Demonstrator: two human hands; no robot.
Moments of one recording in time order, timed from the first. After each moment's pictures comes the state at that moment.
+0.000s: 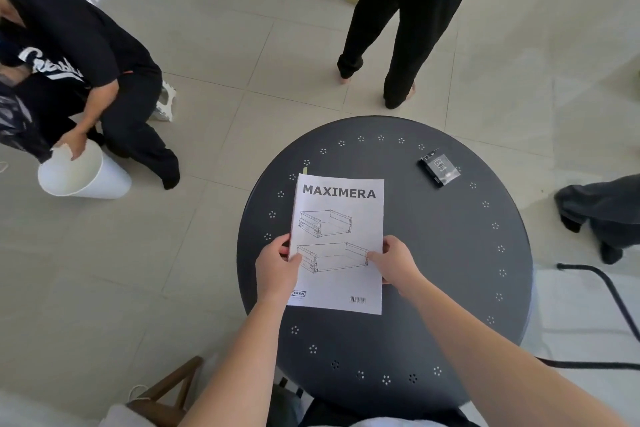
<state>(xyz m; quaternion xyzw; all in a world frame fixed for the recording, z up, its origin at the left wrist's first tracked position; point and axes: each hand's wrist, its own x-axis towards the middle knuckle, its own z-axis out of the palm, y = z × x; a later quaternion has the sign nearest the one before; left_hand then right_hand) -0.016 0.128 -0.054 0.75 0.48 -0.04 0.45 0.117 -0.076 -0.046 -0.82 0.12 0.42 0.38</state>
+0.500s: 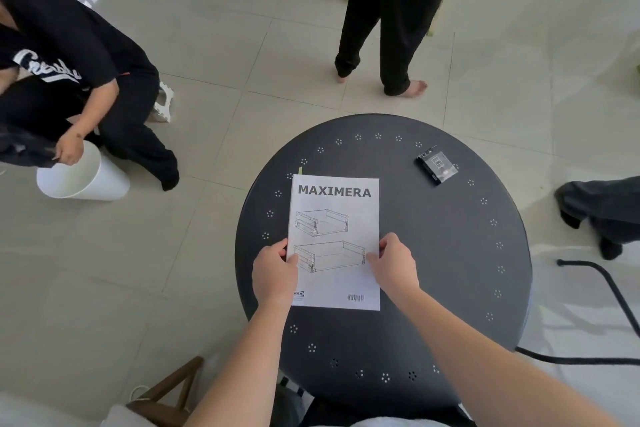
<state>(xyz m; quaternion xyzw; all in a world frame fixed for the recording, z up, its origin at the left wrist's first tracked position) -0.017 0.116 -0.050 0.79 0.49 -0.05 0.36 0.101 -0.080 -0.052 -0.91 0.05 0.33 0.26</state>
